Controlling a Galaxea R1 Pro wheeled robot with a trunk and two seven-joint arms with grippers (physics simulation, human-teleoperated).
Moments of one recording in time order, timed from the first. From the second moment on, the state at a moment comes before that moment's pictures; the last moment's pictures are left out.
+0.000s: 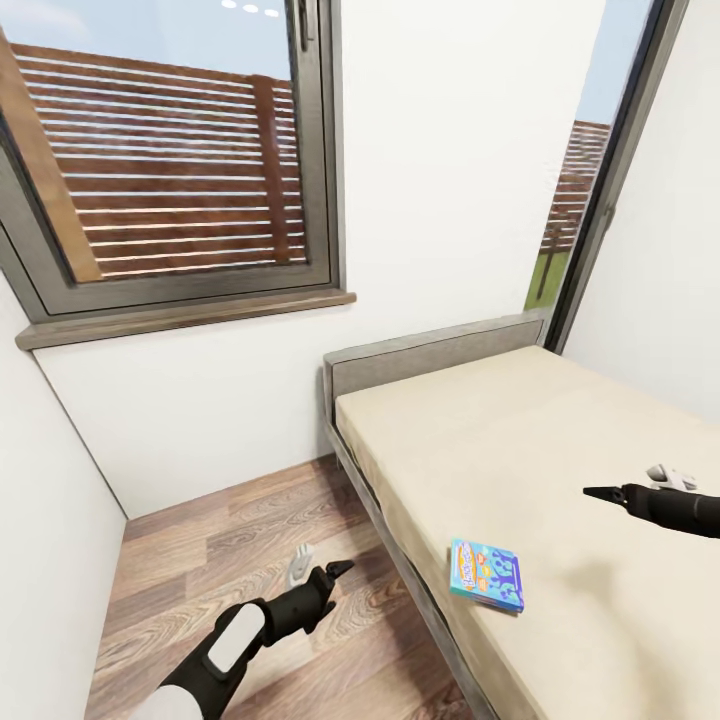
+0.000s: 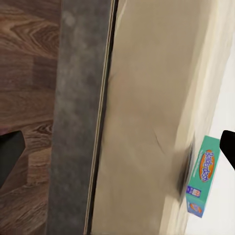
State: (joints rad) left arm -0.53 -0.09 -0.12 -0.49 1.04 0.51 -0.29; right arm -0.56 -0.57 -0.31 -1.10 -0.19 0.99 0.78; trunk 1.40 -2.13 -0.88
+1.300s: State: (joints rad) left arm -0.54 -0.09 -0.13 -0.47 1.04 0.51 -0.34; right arm -0.56 -0.57 -0.31 -1.10 -0.19 0.99 0.78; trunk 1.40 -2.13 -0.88
